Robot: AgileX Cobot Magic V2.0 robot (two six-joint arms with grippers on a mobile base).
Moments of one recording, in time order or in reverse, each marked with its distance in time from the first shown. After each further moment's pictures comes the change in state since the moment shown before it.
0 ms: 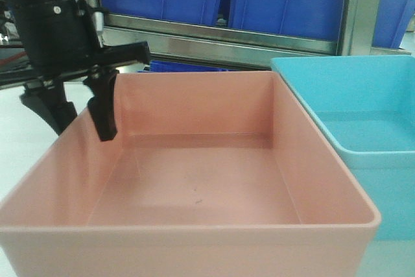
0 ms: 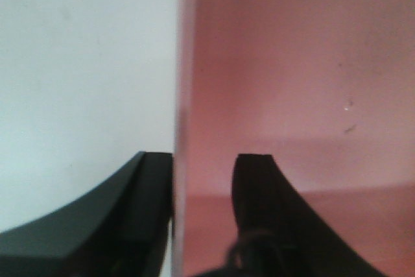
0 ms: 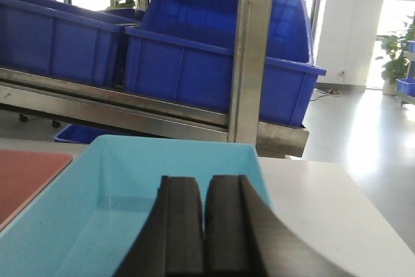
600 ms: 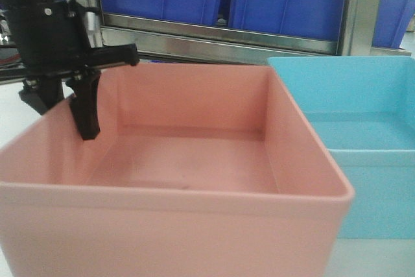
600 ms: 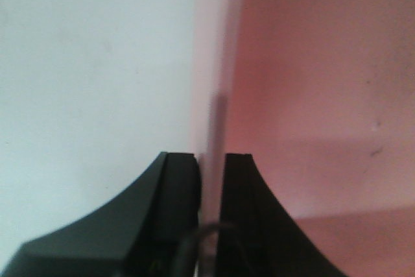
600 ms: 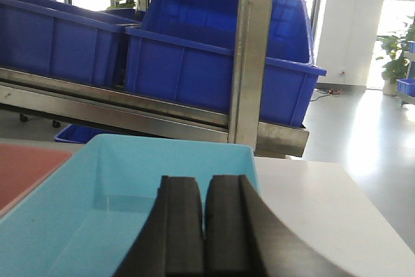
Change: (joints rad) left arm 0.025 0.030 -0.011 0.035 -0.006 0.031; right arm 0.000 0.000 0.000 0.000 0.000 0.000
